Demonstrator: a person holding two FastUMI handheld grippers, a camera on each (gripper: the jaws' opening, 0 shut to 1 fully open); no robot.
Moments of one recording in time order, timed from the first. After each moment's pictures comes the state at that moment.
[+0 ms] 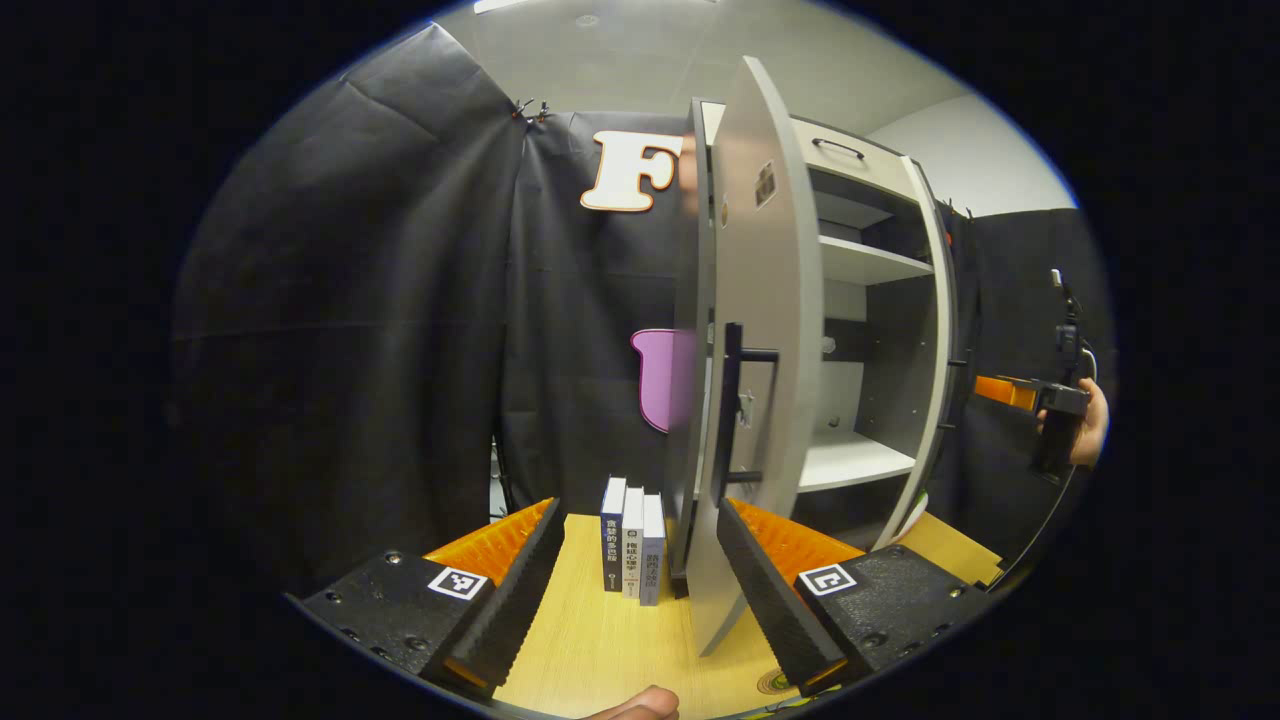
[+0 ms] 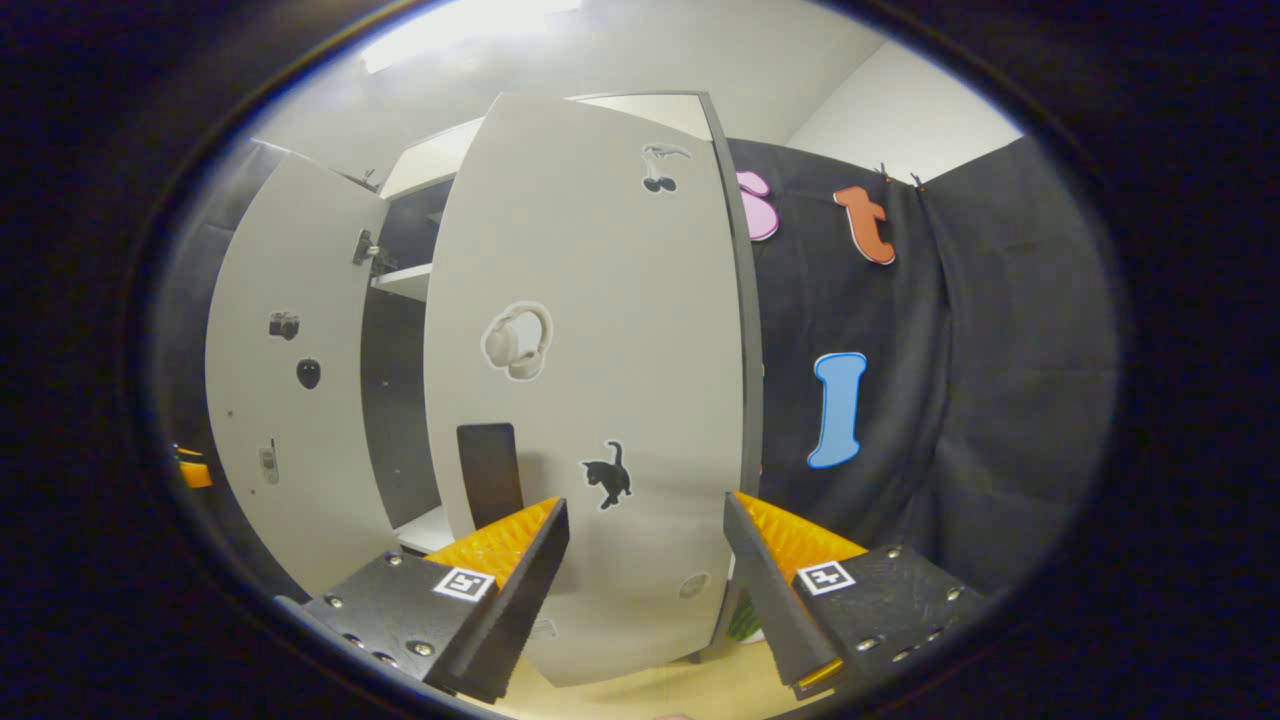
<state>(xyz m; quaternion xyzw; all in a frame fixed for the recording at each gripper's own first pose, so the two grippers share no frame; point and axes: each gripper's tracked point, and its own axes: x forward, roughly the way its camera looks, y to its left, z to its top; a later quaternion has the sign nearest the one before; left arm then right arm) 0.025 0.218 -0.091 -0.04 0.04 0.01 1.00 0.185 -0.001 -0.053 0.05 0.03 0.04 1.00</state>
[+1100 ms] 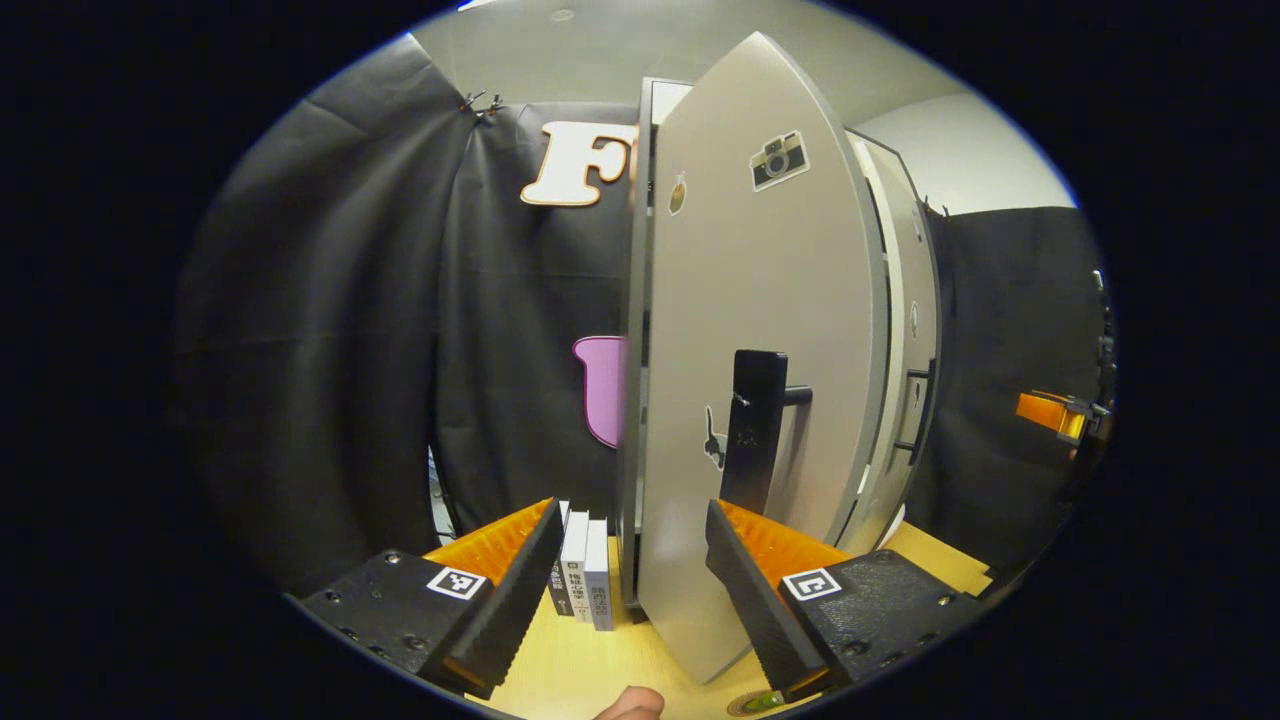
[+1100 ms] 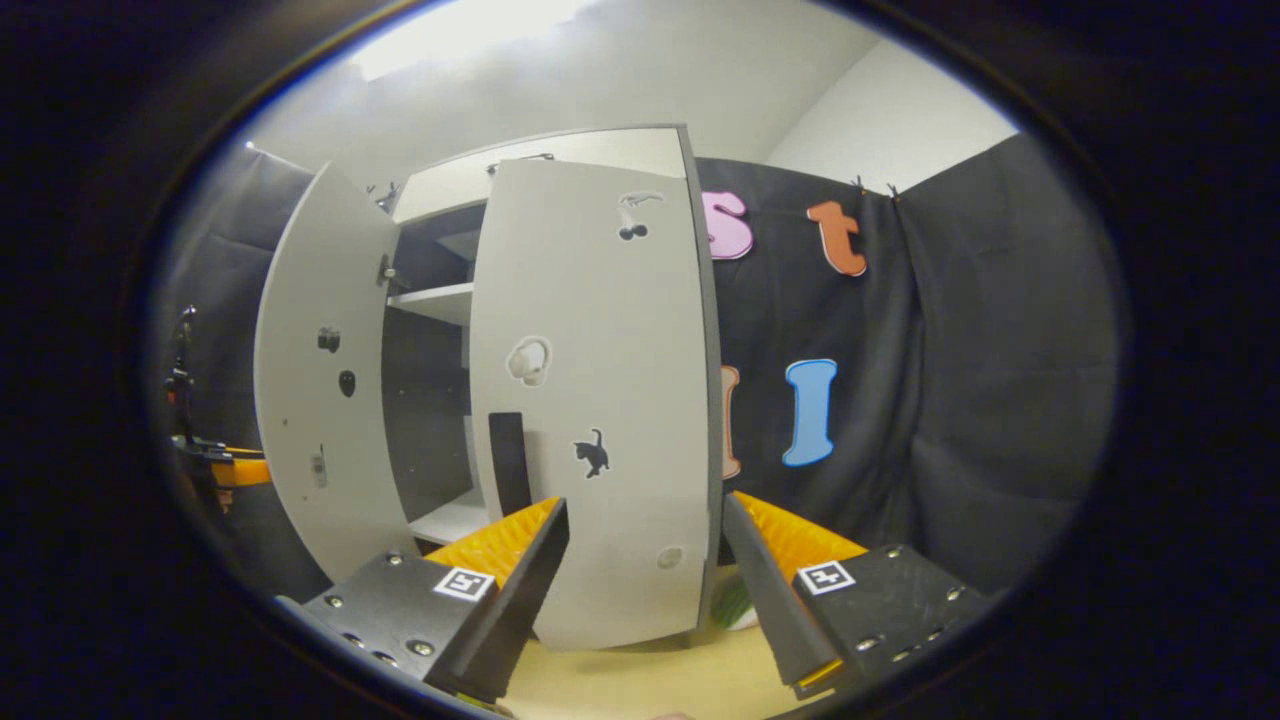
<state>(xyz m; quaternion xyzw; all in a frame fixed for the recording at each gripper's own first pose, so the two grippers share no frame) 0.083 0.141 -0.072 -0.03 0.04 -0.04 1.00 0.105 -0.025 -0.036 0.05 0.01 0.02 1.00</state>
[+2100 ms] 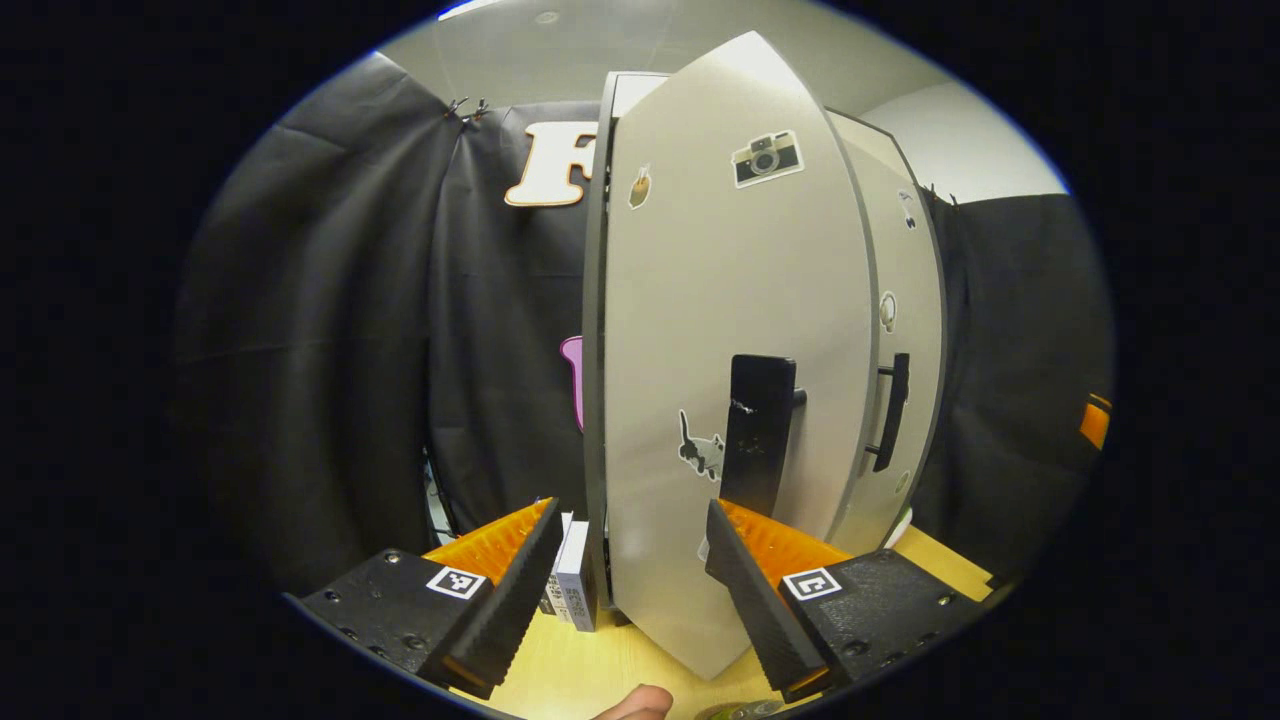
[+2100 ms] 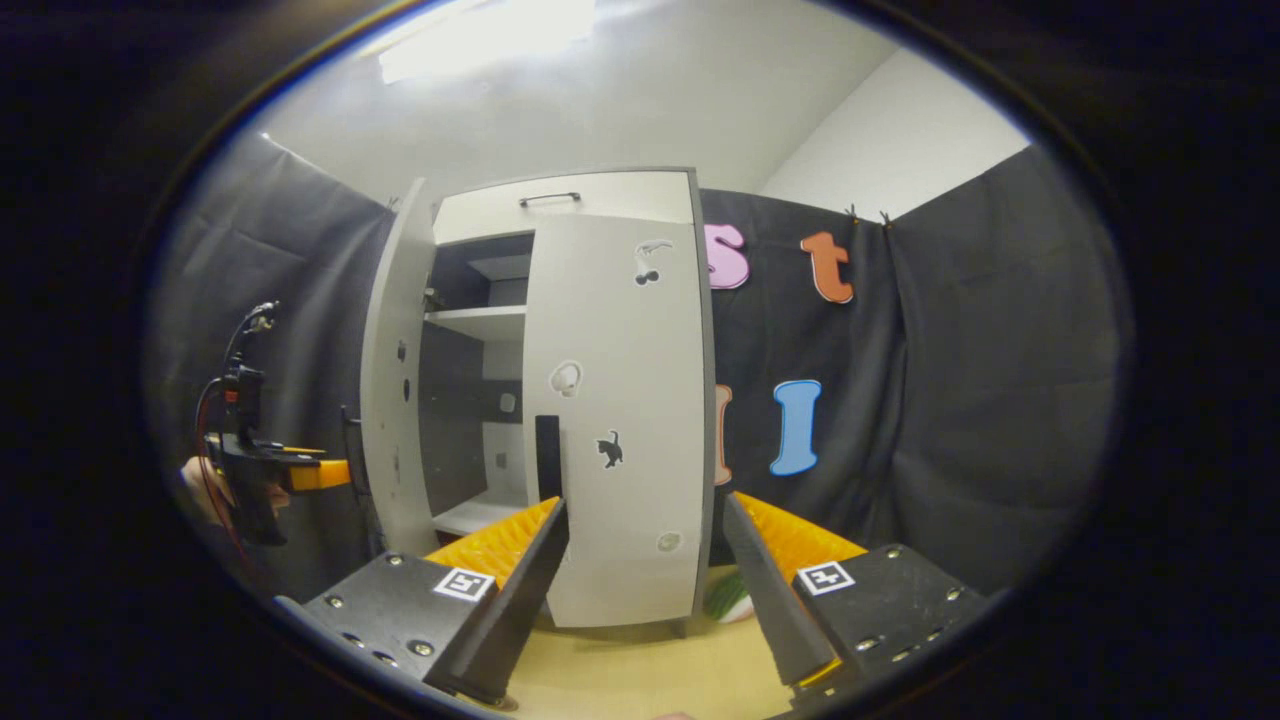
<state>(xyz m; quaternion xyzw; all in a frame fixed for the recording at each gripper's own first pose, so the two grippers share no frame) 0.099 0.094 -0.066 -0.02 0.05 -0.01 1.00 0.019 -0.019 -0.023 0.05 -0.01 0.02 1.00</state>
